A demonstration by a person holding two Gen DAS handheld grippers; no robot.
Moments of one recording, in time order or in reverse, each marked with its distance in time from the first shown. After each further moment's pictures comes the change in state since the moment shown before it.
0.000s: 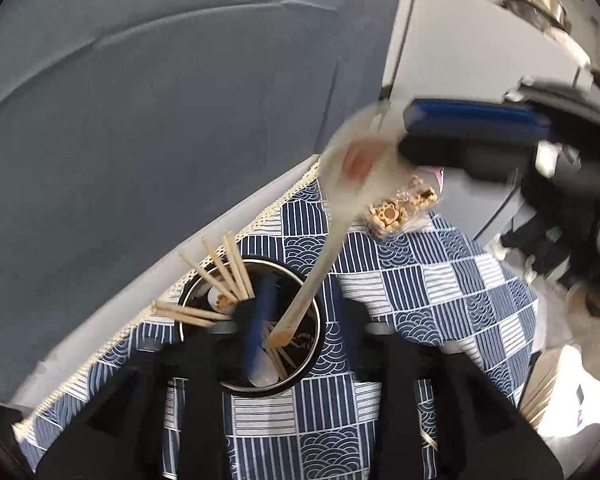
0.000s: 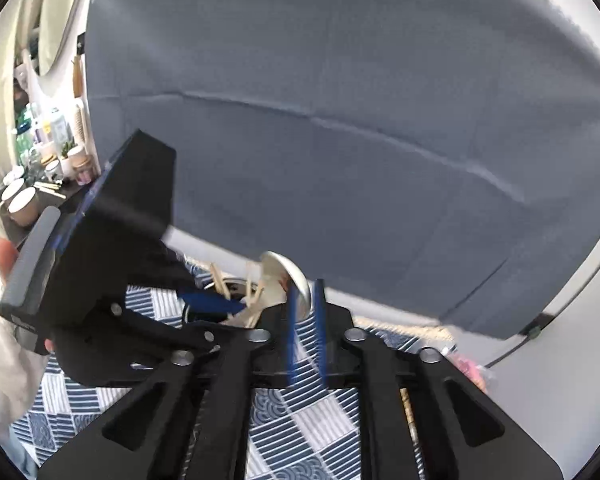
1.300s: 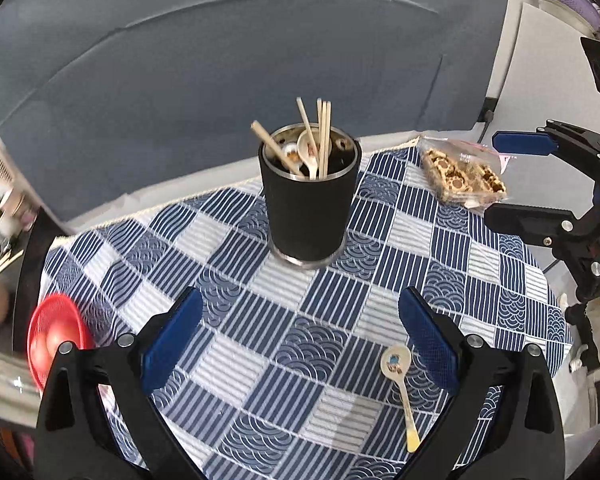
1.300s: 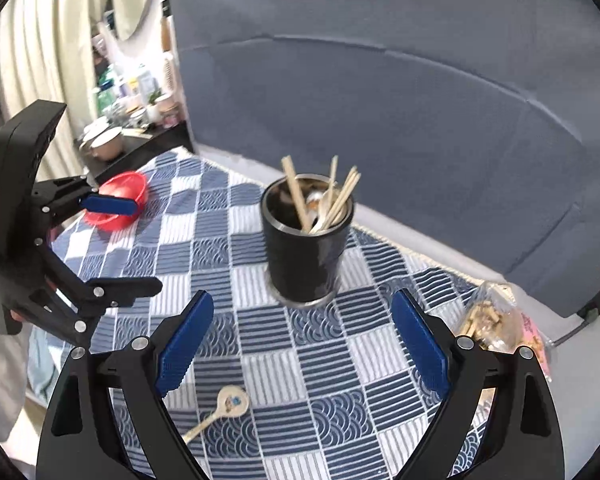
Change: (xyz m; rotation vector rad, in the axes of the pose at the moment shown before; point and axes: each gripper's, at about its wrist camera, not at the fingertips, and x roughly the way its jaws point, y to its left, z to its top) left arm -0.071 -0.085 -0.117 -0.349 0.031 0.428; right arm -0.031 -0.014 -0.103 -0.125 0.077 0.338
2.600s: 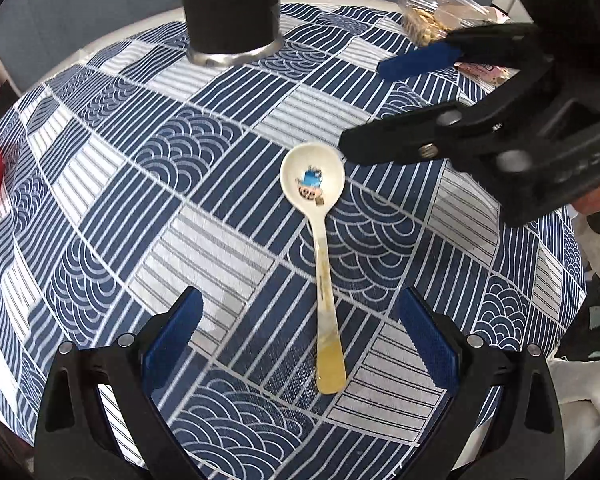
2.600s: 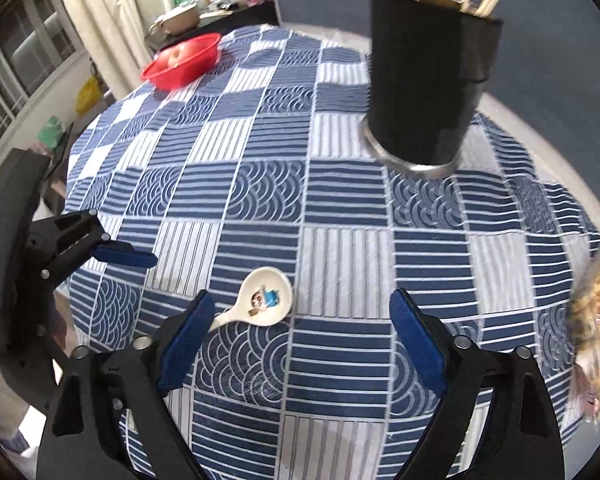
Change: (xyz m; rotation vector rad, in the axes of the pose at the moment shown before) left arm 0.084 -0.096 -0.151 -0.119 0.278 -0.047; right arm 0.116 0.029 -0.111 -0.169 0.301 0.307
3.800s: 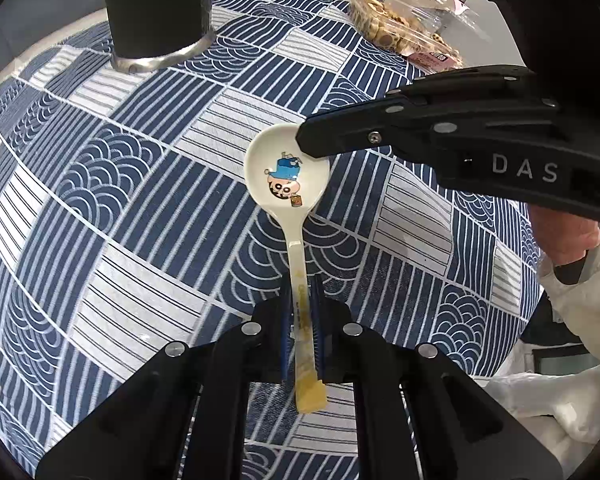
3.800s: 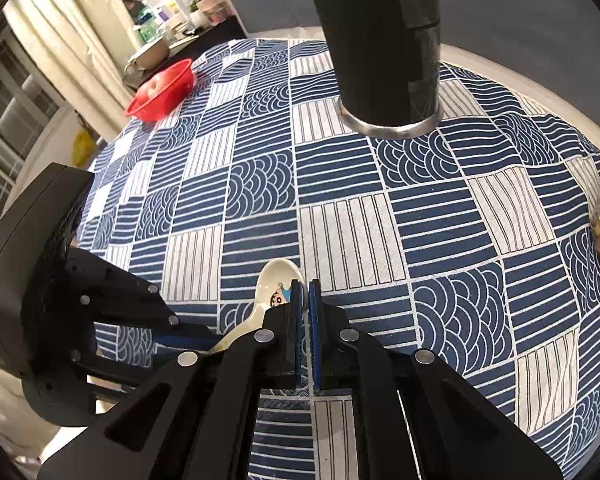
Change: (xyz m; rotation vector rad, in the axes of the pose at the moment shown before) left arm 0.016 -0.009 0.028 0.099 0.043 -0.202; right arm -0.012 -0.017 -0.025 0.234 -0.068 0.054
